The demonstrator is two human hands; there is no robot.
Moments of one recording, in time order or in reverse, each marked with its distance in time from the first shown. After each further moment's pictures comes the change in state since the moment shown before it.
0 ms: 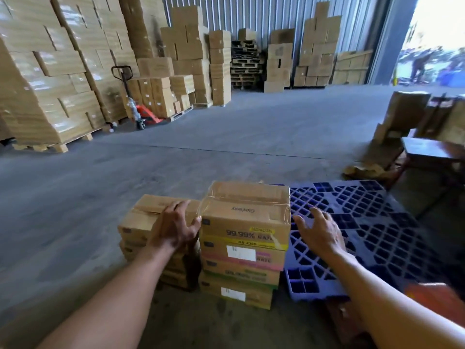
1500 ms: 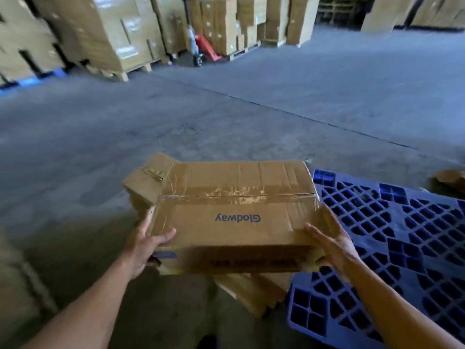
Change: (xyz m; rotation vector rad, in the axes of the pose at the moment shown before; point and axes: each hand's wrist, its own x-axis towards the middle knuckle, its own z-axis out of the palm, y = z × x) left_hand 0.121 -0.074 0.189 -0.944 -0.025 -0.902; right_hand 0.314 0.059 0.103 0.720 -0.665 0.185
